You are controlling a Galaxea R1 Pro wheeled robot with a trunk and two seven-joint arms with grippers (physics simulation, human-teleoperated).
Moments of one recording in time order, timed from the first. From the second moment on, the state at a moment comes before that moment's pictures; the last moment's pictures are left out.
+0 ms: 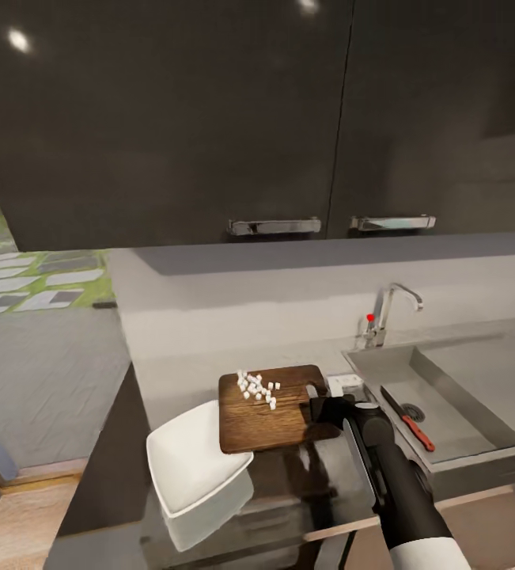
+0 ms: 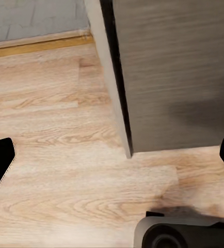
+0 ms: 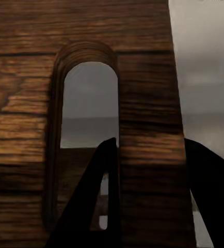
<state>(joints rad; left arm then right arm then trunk) 0.26 0.08 -0.13 -0.41 0.13 -0.81 0.20 -0.47 0.11 0.03 -1.31 0.13 0.80 0.10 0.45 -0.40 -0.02</state>
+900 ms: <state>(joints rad) 0.26 0.08 -0.13 -0.40 0.13 -0.81 0.20 -0.47 0.12 0.04 -1.31 0.13 0.75 0.12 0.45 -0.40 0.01</state>
